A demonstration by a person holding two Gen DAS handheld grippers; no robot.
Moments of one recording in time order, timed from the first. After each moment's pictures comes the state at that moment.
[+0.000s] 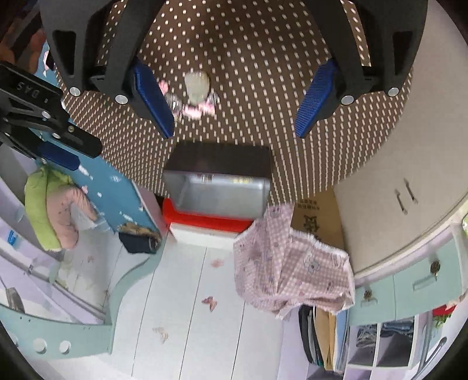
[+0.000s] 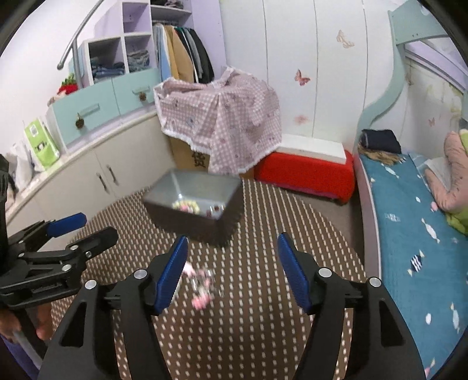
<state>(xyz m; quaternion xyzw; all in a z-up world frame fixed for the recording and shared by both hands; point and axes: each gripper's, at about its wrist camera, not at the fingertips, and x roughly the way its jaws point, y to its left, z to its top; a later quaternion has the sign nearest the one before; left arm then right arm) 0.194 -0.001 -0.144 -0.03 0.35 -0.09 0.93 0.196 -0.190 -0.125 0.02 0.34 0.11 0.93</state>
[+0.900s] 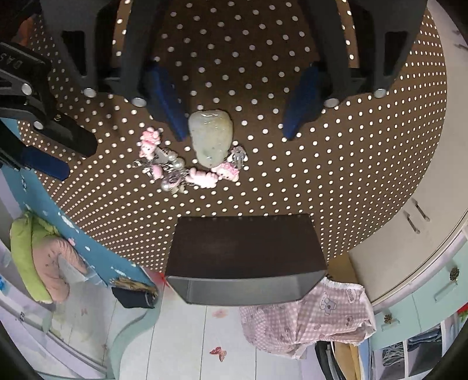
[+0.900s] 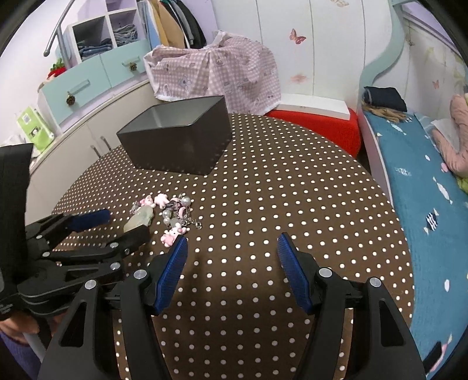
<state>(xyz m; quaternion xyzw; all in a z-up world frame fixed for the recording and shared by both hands) 0.212 -0.051 -0.228 0.04 0.44 -0.08 0.89 0.199 -0.202 -0.207 0.04 0.41 0.12 0.90</state>
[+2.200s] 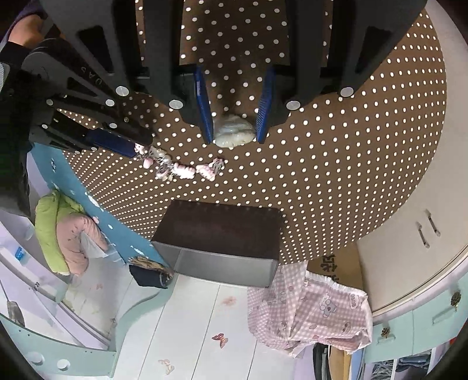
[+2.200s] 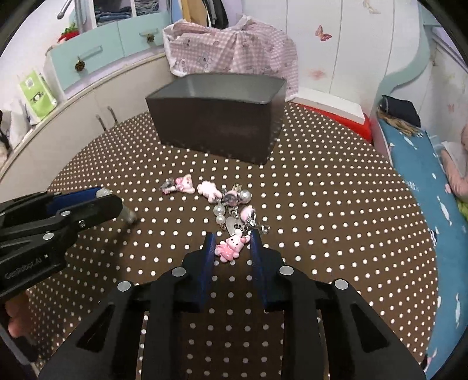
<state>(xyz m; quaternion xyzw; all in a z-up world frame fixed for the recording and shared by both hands) 0.198 0.015 -0.200 -0.03 0.42 -0.14 0.90 0.210 -0.129 -0.210 -0.02 0.43 0.13 0.89</state>
